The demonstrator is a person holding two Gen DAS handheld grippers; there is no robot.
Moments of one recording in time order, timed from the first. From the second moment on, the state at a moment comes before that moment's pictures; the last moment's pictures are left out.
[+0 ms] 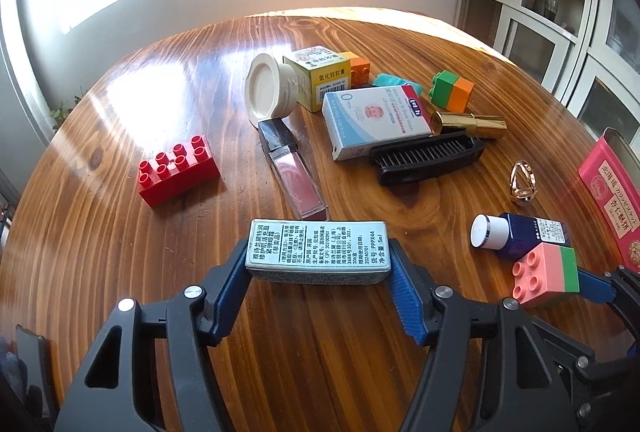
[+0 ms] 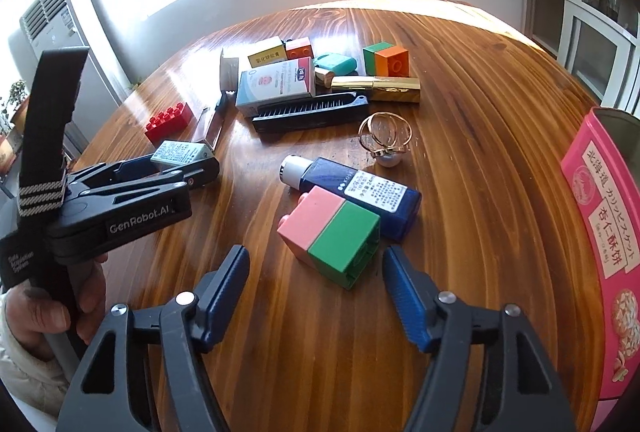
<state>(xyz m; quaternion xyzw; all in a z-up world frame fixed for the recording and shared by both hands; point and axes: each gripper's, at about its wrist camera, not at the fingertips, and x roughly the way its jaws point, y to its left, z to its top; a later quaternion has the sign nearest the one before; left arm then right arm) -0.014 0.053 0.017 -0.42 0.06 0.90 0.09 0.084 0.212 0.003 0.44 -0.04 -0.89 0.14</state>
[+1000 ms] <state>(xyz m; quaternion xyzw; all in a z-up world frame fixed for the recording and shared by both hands) 0.022 0.086 0.042 -0.39 0.05 0.91 0.14 0.130 0.265 0.047 0.35 -0.06 -0.93 0.07</state>
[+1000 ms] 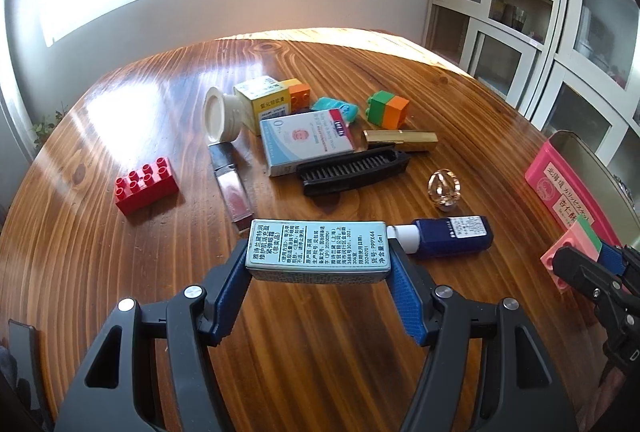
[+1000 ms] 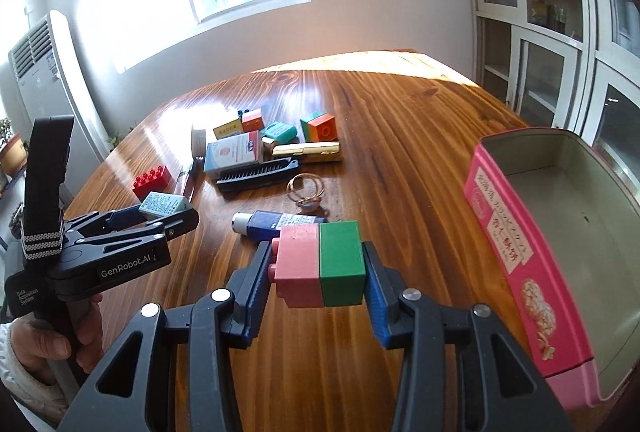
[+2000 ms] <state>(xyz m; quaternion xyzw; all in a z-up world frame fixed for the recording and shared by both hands) 0.081 0.303 0.088 -0.34 0.13 0.87 0.34 0.201 0.454 0.059 0.24 -0.16 -0.95 -0.12</state>
